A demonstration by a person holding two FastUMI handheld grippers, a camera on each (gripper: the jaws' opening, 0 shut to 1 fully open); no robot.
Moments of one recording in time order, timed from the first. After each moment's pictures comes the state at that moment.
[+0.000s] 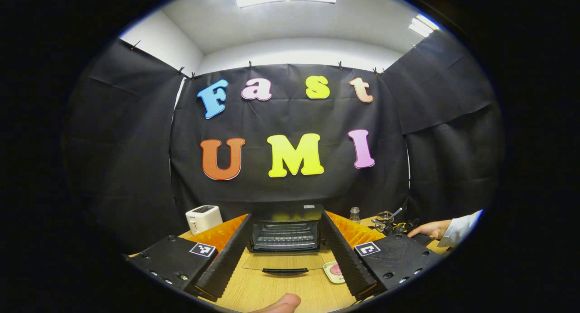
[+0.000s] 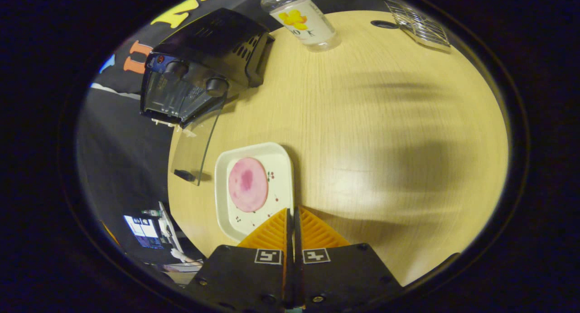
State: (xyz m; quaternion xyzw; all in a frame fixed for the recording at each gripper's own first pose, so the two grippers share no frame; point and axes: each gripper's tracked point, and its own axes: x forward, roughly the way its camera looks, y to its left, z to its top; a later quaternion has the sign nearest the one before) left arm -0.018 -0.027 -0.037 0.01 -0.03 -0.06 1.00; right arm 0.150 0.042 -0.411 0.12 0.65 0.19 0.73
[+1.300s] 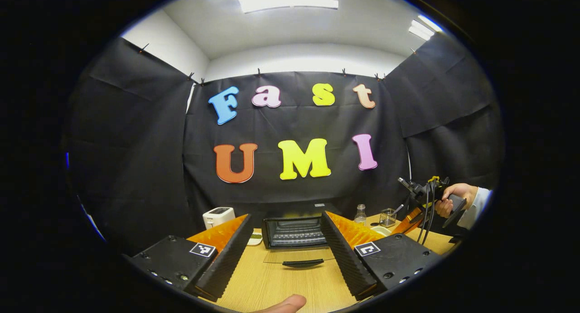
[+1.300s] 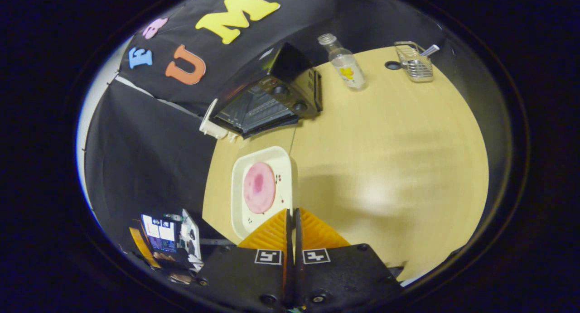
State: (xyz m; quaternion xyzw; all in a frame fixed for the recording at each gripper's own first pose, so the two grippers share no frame) left arm -0.074 0.044 -0.040 0.01 -0.04 -0.05 1.00; right arm 0.162 0.040 -0.404 0.16 0.57 0.24 0.77
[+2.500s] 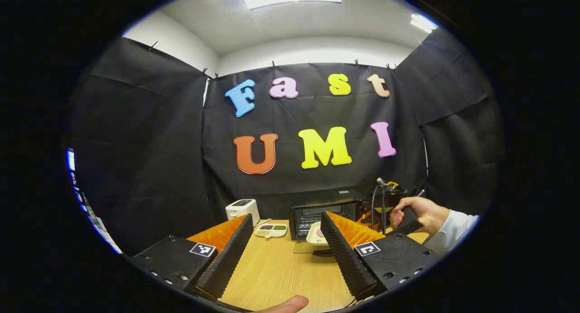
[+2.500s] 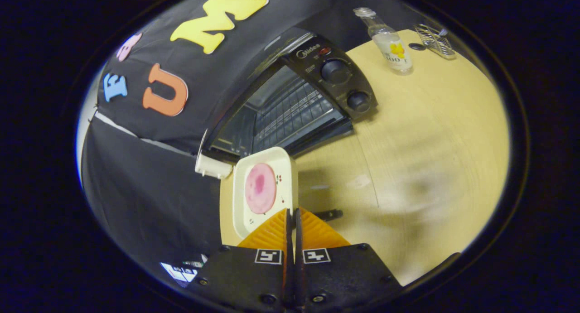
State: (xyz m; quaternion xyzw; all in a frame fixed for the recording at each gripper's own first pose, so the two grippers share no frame) left arm -0.070 0.104 -0.080 0.03 -0.02 -0.01 1.00; right arm 0.273 0.153 -0.466 0.28 0.50 0.14 0.81
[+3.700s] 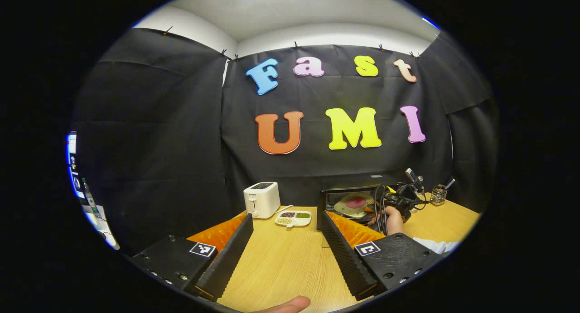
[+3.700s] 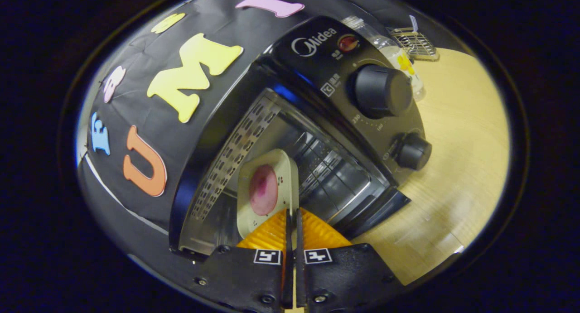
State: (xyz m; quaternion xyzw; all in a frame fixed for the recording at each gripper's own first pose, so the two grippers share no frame) left arm -0.010 0.165 -0.139 0.01 0.03 0.06 1.00; right arm 0.449 0.197 -0.501 0.37 0.25 0.02 0.89
